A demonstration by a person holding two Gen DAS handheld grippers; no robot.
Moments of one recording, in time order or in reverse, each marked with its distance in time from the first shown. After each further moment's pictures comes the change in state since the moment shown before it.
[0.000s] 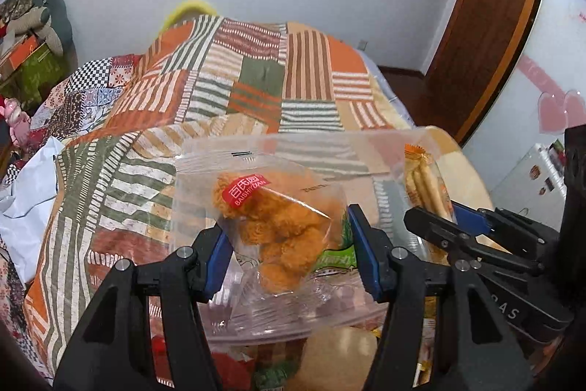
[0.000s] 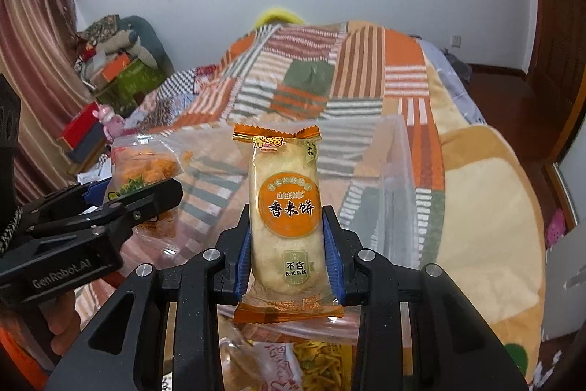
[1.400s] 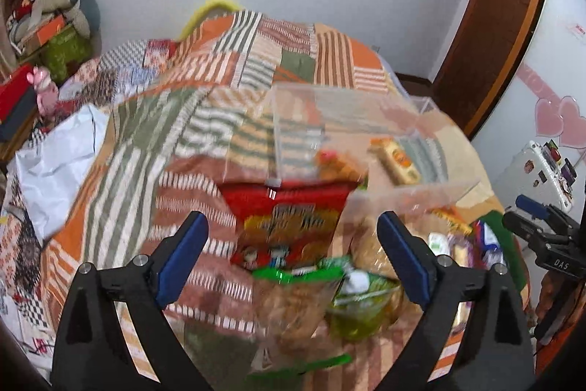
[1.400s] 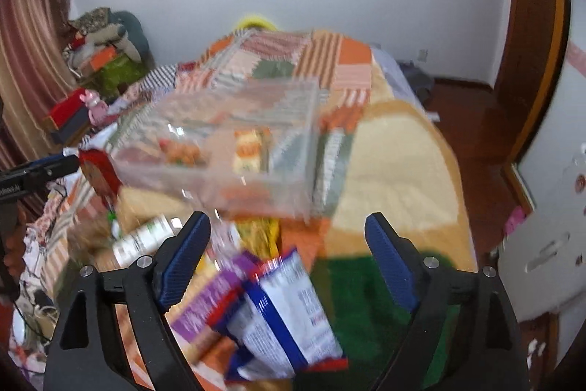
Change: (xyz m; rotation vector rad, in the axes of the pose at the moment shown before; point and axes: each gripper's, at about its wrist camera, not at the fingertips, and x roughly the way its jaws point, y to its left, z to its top) left arm -0.086 0.065 -0.084 -0.063 -0.011 0.014; right arm -0.077 -0.026 -0.070 -0.034 -0.032 -0.123
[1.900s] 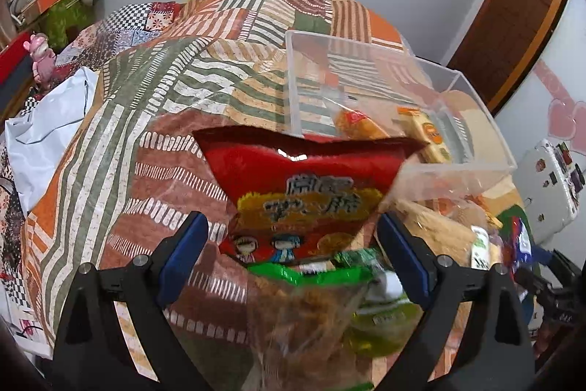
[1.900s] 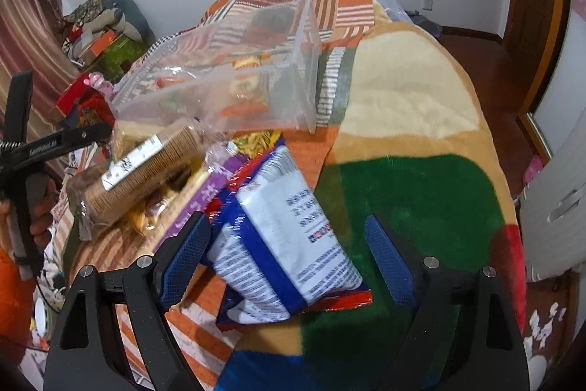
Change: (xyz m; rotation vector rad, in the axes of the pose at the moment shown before) left arm 0.056 0.007 -0.009 -0.061 0.093 0.020; right arm 0.009 -0.013 -0.048 0.072 0.133 0.062
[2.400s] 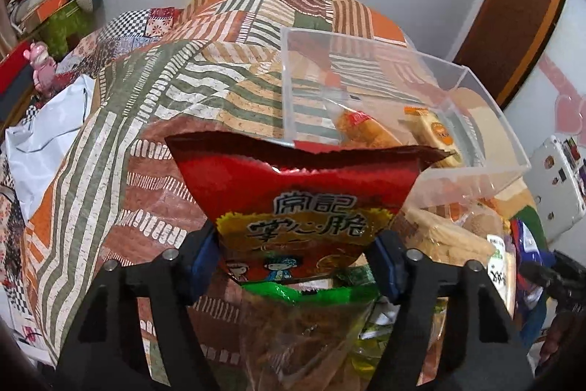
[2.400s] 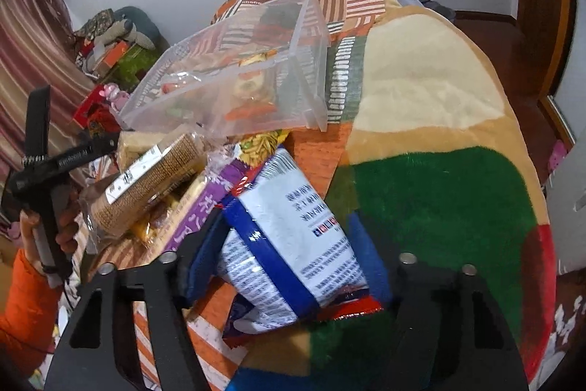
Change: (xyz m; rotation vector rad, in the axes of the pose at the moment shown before) left arm 0.015 -0.005 0.000 0.038 -0.020 0.024; right arm 0.006 -0.010 -0.003 0.056 0.001 0.118
